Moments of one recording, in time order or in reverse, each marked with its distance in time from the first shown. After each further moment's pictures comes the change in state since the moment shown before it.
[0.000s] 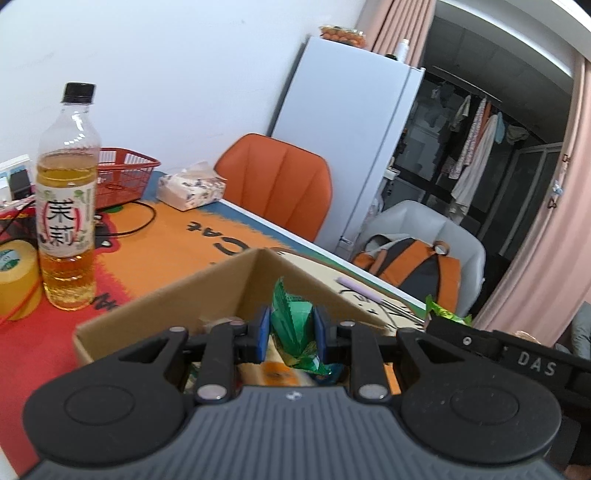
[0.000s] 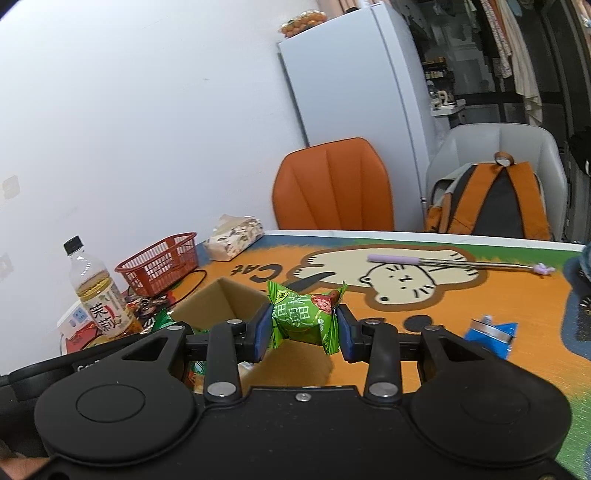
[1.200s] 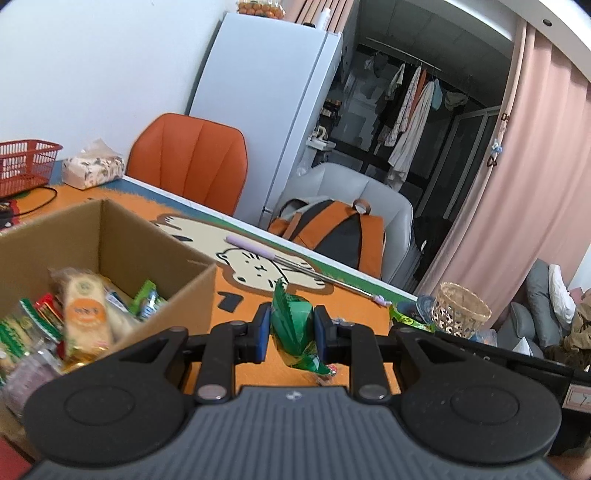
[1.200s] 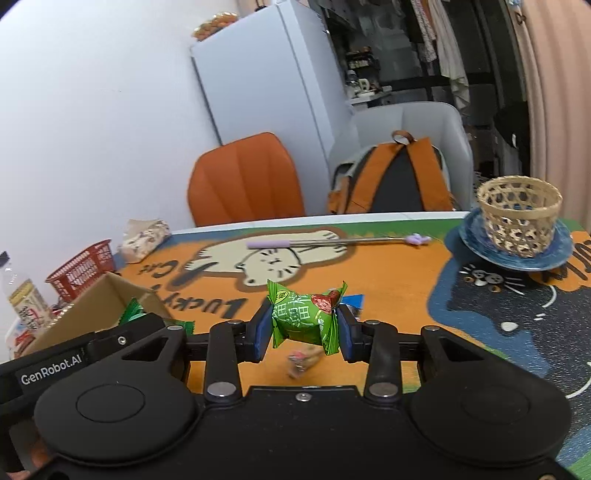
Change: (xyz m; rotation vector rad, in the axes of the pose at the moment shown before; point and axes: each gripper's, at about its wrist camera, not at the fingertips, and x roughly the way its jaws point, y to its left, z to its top) left arm 0.009 -0.113 -0.051 0.099 0.056 -0.180; right arm -0.044 -0.113 -0.019 0.102 0.006 -0.185
